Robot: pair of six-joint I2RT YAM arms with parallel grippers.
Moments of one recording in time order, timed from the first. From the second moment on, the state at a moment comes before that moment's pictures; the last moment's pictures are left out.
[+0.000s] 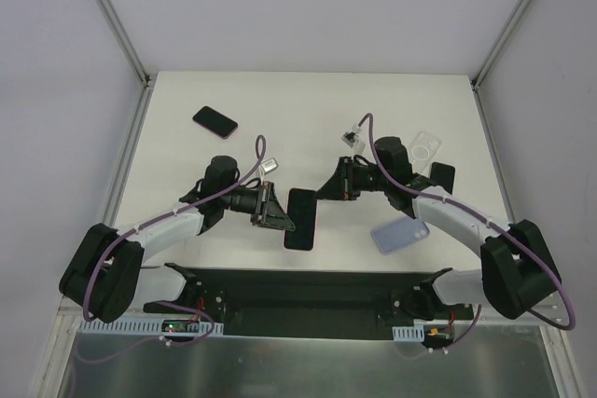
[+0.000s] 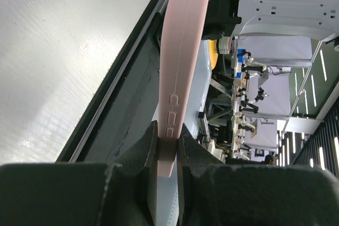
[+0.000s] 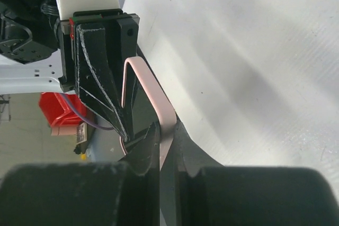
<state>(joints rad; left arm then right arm) -0.48 1.23 0.48 0.22 1.09 -0.92 0.54 1.33 0.72 0.13 -0.80 0.68</state>
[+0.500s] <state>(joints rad) -0.48 1.39 0.65 0.02 0.96 -0.83 0.57 1.21 0.82 -0.27 -0.44 0.53</state>
